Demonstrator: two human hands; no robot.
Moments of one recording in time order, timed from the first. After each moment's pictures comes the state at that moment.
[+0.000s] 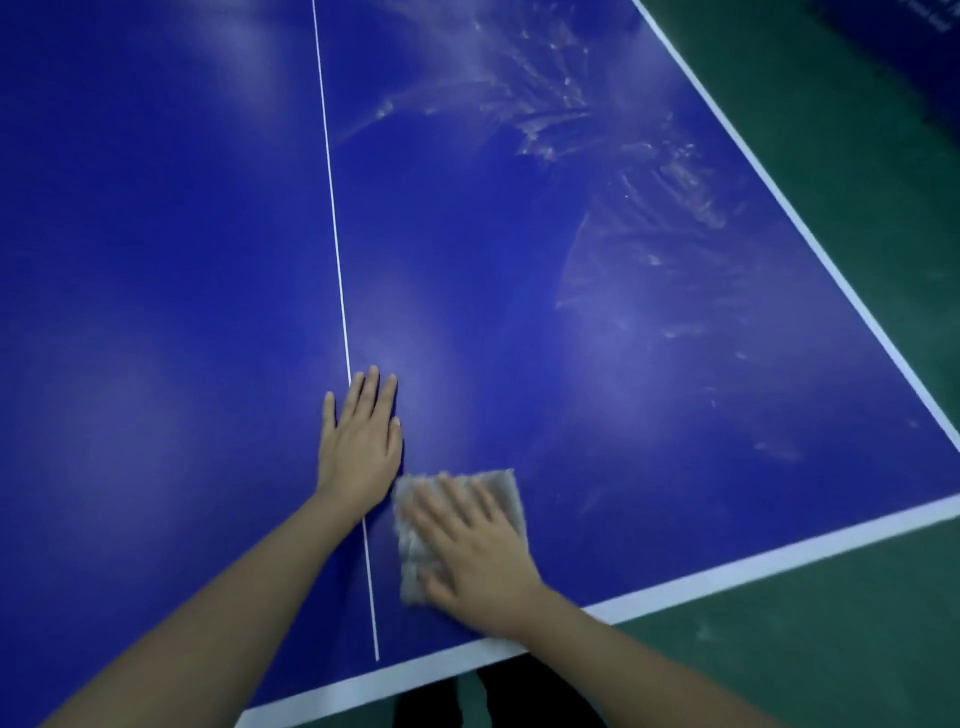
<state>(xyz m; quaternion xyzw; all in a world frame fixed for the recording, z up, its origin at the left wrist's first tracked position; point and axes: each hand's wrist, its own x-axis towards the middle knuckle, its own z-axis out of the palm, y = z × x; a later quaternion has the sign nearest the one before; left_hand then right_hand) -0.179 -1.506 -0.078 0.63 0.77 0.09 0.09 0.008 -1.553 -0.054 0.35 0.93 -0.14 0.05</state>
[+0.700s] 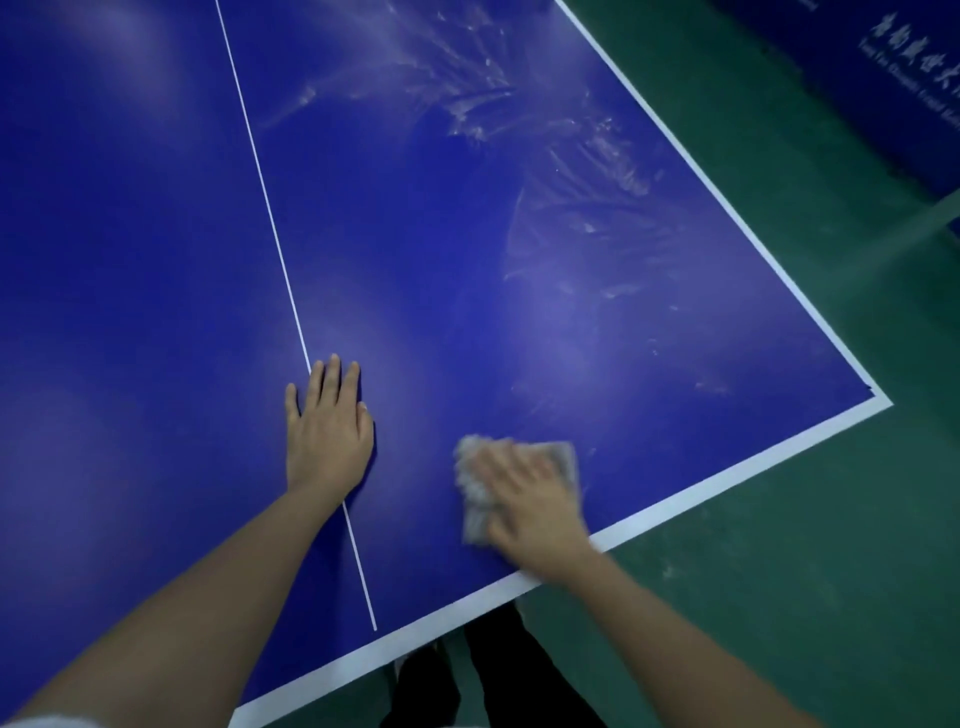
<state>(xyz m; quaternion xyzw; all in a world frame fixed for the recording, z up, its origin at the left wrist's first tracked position) -0.178 -1.511 -0.078 0.64 0.76 0.09 0.08 0.071 -1.556 -0.058 0.50 0.86 -0.10 0.04</state>
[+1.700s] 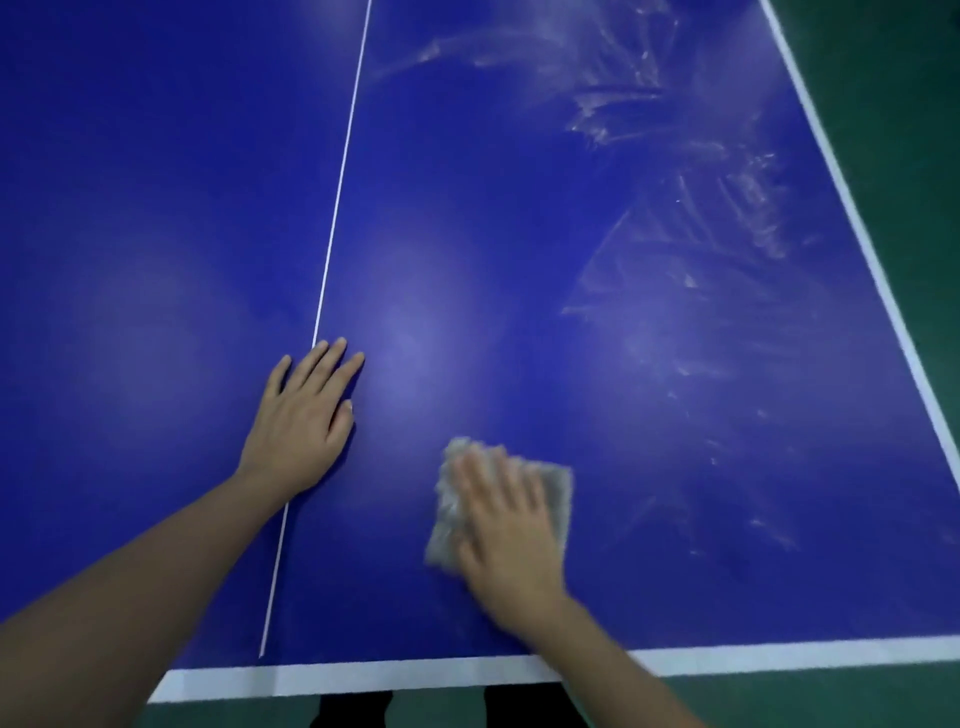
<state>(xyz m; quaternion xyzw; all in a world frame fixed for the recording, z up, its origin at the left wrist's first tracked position) -0.173 -1.508 -0.070 0.62 0.78 0.07 0.08 0.079 -1.497 -0.050 0.40 0.91 -0.14 0.05</state>
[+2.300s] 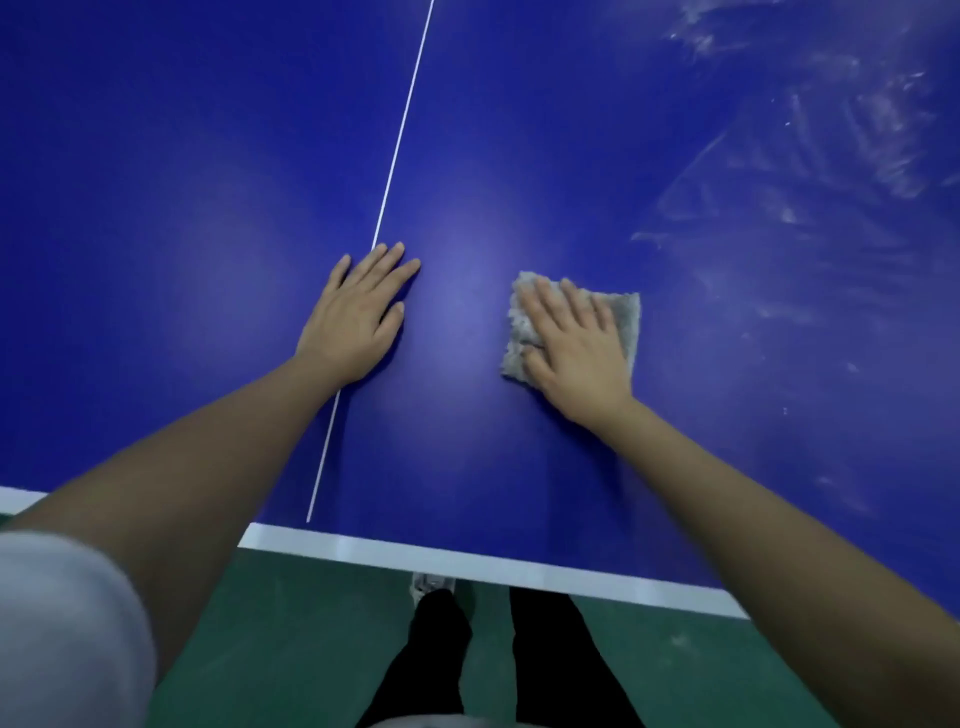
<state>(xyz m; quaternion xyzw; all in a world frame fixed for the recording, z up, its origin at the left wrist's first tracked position) -0.174 -1.510 -0.072 0.61 0.78 0.12 0.09 0.064 -1.397 -0.066 0.35 0.93 -0.11 0.03</state>
